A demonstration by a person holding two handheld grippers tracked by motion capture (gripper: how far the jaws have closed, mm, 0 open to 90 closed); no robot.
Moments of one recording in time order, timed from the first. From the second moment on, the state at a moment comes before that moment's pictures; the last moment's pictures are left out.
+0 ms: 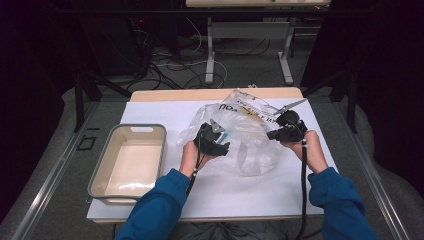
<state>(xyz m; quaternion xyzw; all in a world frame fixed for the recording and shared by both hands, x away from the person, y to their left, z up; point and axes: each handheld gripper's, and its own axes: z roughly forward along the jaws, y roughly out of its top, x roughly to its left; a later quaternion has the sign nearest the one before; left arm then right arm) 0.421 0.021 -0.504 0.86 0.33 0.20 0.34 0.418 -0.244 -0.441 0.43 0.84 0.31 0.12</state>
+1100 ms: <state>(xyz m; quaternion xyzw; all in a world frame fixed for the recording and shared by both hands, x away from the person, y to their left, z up) 0.365 0.071 -0.487 0.89 0.32 0.17 0.27 0.418 -0.245 -0.441 0.43 0.84 0.31 0.12</state>
